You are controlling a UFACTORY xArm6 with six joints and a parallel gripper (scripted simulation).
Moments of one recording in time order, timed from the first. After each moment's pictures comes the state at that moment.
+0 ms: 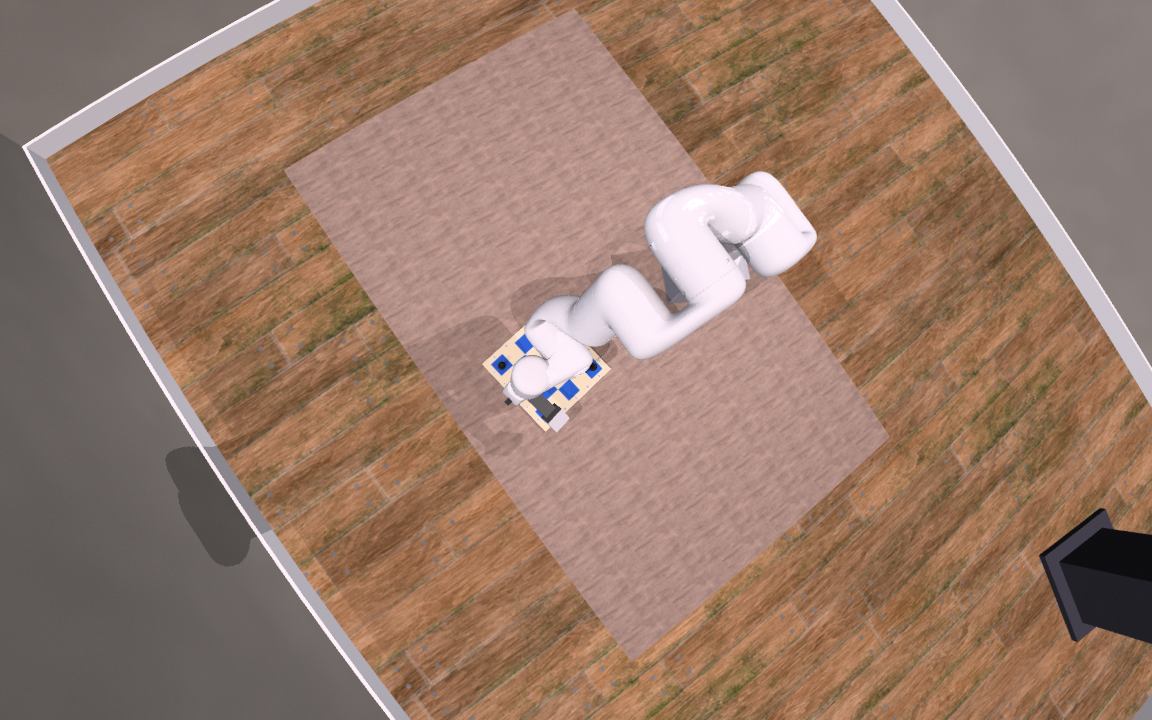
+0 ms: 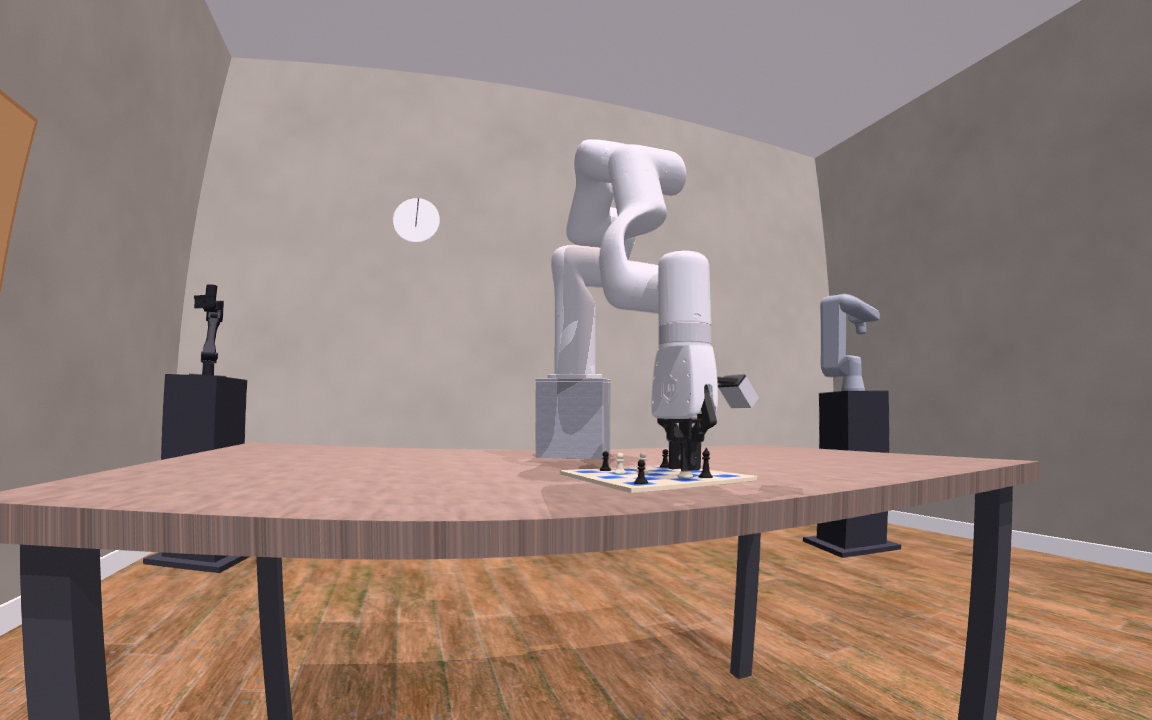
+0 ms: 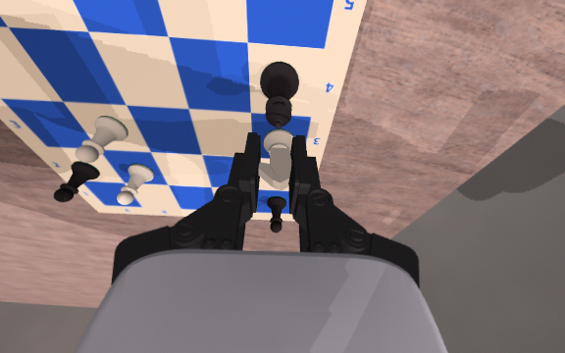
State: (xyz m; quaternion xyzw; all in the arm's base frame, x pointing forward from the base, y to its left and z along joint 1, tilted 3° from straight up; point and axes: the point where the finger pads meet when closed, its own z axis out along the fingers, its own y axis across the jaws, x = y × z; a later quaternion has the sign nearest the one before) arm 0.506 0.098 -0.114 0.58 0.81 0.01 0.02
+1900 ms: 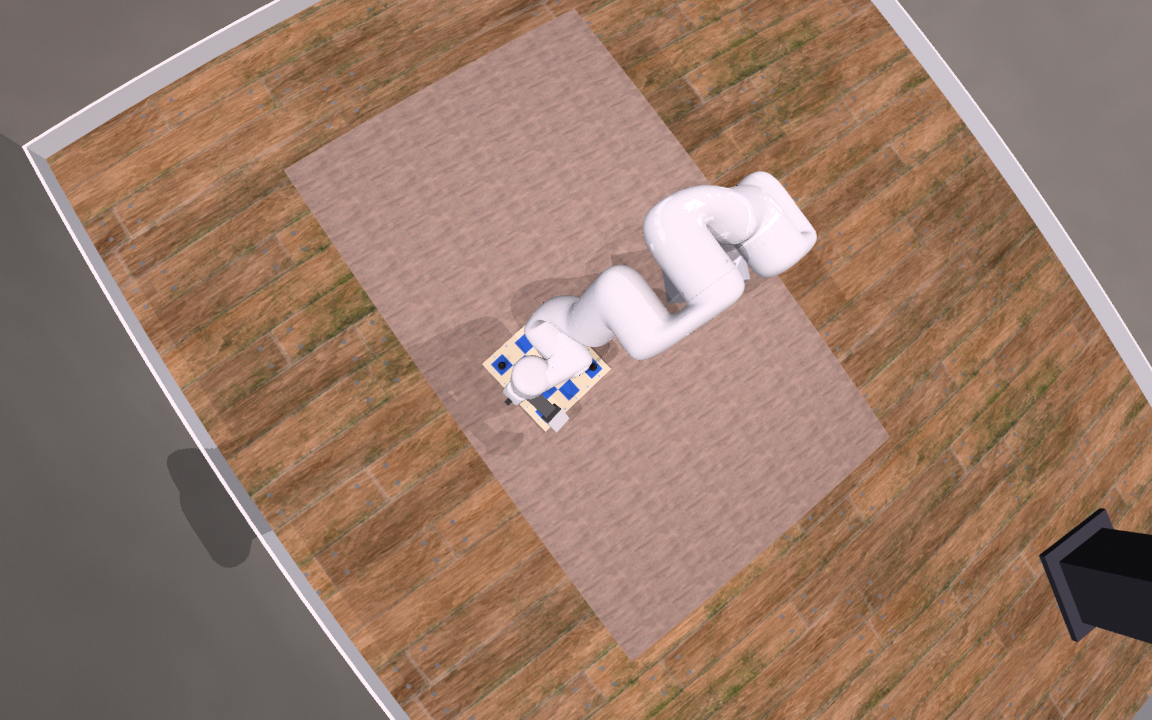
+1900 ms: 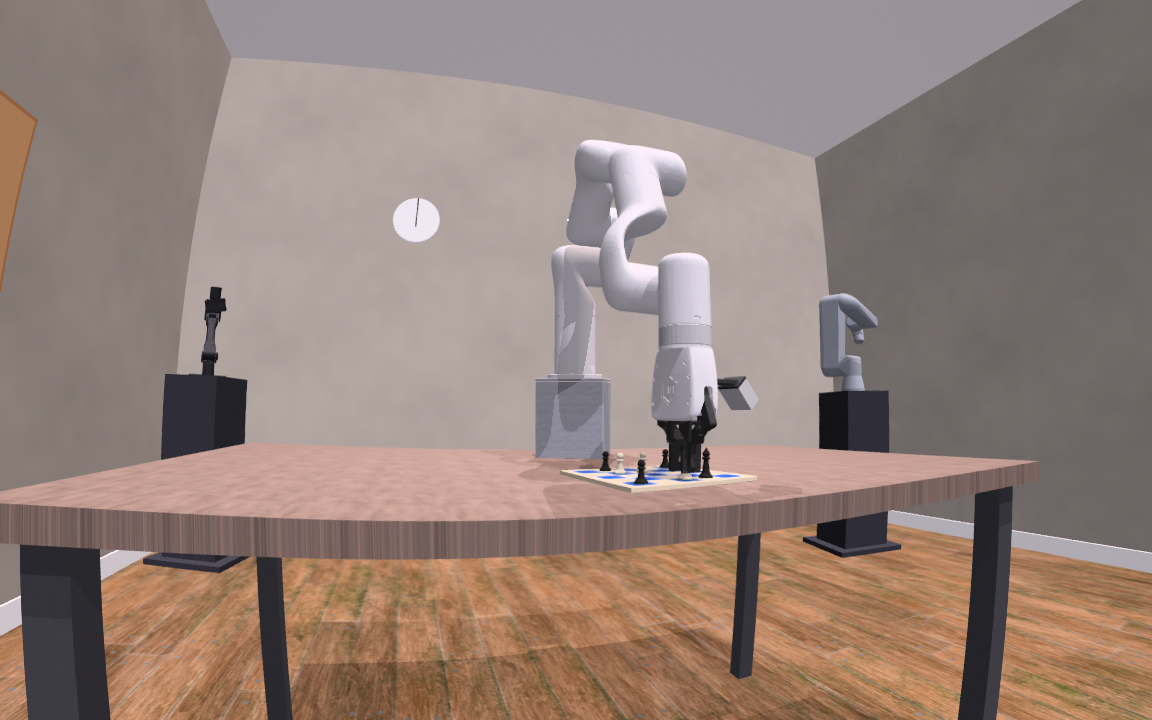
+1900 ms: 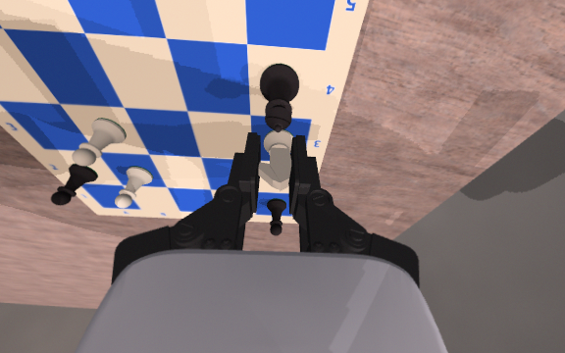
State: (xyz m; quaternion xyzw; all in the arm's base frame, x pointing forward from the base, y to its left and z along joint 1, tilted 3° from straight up) arm 0.506 0.098 -0.117 0.58 0.81 0.01 0.02
